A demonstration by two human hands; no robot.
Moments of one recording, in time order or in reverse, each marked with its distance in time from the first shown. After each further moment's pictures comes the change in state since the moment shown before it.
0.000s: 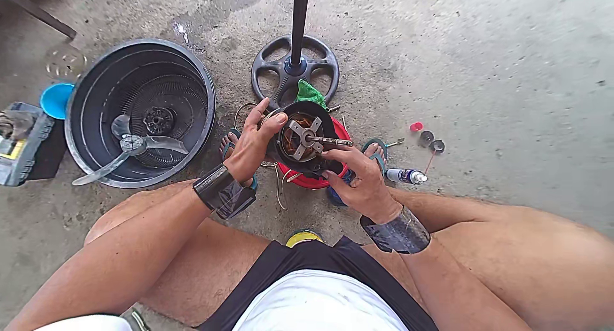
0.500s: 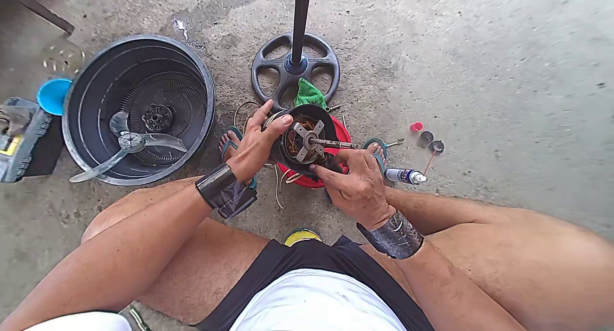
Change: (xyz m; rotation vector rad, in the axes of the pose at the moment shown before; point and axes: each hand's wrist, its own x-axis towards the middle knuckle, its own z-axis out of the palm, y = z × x) left_hand 0.000 -0.003 0.005 0.092 0.033 -0.058; right_hand -0.007 -0.010 0.010 -0.587 0.059 -0.161
